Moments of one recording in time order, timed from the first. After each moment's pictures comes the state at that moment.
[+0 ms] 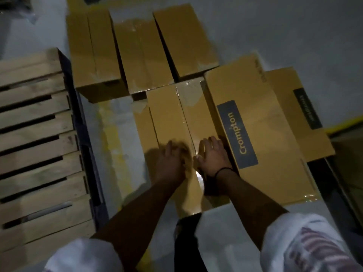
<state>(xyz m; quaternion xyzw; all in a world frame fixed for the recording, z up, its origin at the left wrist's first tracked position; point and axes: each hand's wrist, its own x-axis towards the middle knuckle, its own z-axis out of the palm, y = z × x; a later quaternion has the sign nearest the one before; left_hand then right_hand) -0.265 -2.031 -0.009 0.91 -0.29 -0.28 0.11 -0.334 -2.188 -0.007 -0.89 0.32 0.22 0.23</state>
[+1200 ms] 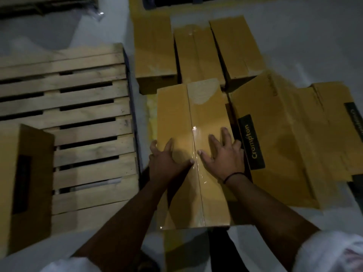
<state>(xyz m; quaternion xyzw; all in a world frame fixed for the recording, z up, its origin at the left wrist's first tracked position) -0.202 -1.785 0.010 0.92 -0.07 -0.27 0.27 -0.282 -1.966 0.034 -0.95 0.26 0.11 0.13</state>
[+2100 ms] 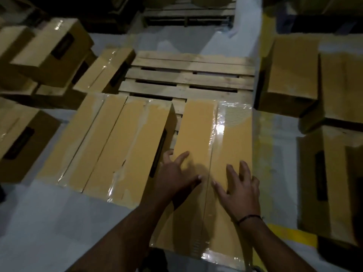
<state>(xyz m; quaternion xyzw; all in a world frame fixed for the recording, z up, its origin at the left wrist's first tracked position) -0.131 -1.295 0.001 0.95 0.03 -0.18 0.25 -0.198 -1.512 -0.023 -0.96 0.13 0.08 0.22</state>
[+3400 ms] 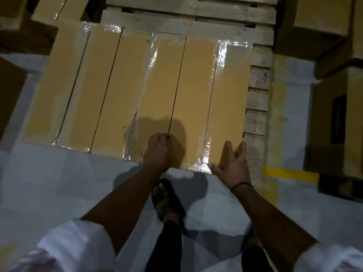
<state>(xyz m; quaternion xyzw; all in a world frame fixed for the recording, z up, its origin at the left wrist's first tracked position) -0.173 -1.116 -0.125 0.96 -0.01 -0.23 0.18 -0.251 -1.369 -0.124 -0.92 0.20 0.24 0.24</state>
